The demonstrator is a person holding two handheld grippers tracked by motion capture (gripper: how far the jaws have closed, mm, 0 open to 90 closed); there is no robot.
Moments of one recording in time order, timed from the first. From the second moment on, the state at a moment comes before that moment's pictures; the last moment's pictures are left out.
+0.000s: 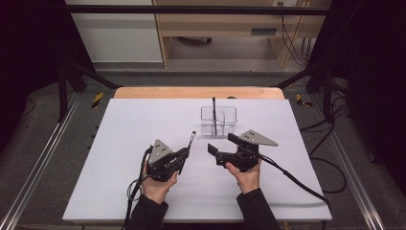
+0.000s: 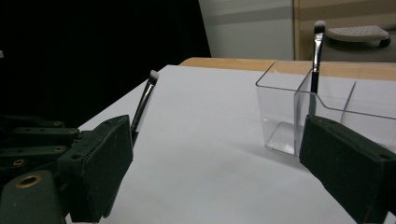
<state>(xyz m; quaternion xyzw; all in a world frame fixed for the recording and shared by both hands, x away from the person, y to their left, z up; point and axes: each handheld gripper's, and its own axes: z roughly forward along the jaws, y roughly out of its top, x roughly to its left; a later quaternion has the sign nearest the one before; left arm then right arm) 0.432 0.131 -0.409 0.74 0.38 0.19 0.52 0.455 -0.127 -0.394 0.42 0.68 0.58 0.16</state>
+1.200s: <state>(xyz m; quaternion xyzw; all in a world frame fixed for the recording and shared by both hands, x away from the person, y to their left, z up) 0.426 0.099 -0.414 0.74 0.38 0.19 0.53 0.459 -0.113 -0.405 0.45 0.66 0.60 0.11</state>
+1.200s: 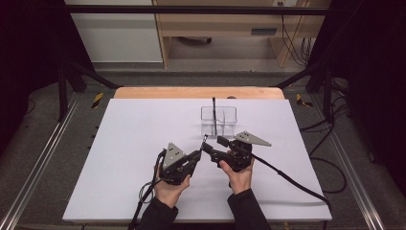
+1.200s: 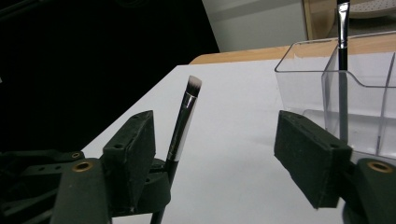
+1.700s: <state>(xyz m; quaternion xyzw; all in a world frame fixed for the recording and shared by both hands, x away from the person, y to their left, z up) 0.424 0.091 -0.412 0.74 0.37 0.19 0.53 0.459 -0.110 -0.407 0.46 0.65 0.61 0.08</state>
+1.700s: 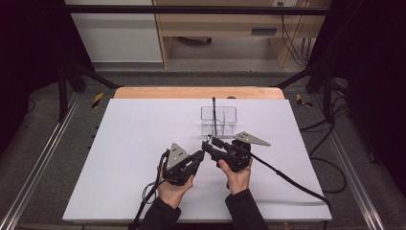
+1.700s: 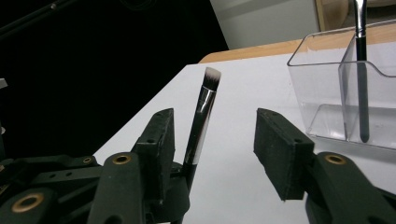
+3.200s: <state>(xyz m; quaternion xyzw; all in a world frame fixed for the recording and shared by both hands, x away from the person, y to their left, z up) 0.423 0.088 -0.409 0.73 0.37 0.19 0.54 0.458 -0.109 -0.407 0.45 0.63 0.63 0.03</state>
